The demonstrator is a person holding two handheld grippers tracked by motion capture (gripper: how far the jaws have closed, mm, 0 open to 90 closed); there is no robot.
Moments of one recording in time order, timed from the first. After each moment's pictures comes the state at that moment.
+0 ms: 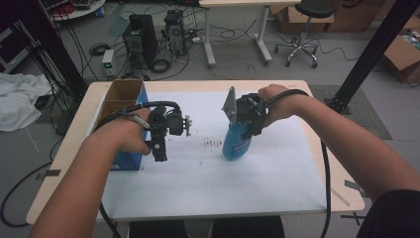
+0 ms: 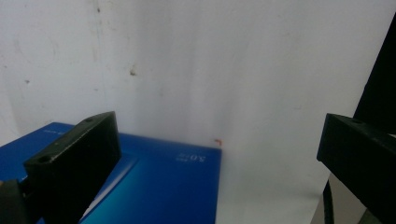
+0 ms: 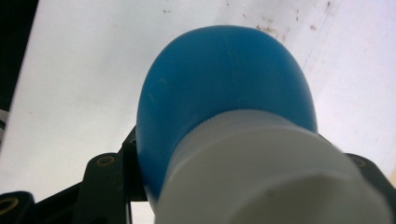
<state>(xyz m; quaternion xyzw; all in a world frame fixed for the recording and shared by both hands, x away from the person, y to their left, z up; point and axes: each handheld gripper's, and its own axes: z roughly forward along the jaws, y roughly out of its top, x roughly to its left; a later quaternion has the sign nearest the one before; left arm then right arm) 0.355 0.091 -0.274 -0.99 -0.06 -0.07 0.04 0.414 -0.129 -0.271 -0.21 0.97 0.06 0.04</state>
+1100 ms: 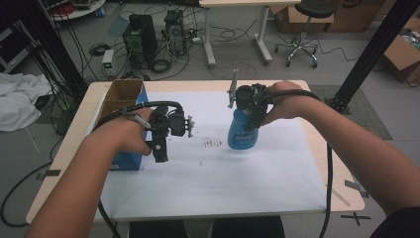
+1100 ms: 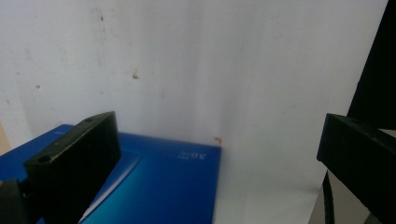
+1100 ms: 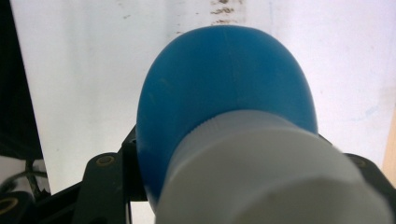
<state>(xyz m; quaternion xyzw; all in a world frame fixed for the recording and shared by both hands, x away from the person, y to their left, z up) 0.346 0.084 -0.265 -0.99 -0.04 -0.08 0.05 0.420 -0.138 -0.248 -0.01 1.00 0.05 0.06</state>
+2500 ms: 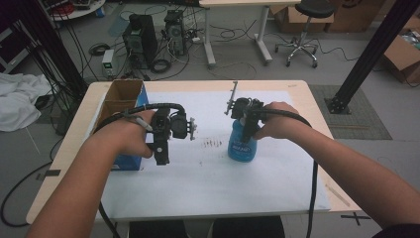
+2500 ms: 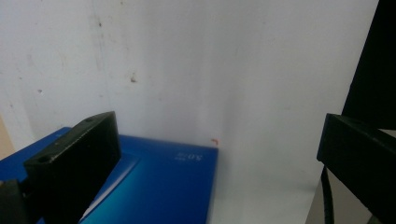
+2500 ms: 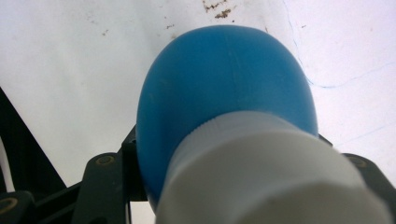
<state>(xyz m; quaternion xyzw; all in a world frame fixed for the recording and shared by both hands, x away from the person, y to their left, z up) 0.338 0.079 -0.263 -0.99 -0.04 -0.08 0.05 0.416 -0.135 -0.294 0.17 0.98 0.03 0.04</state>
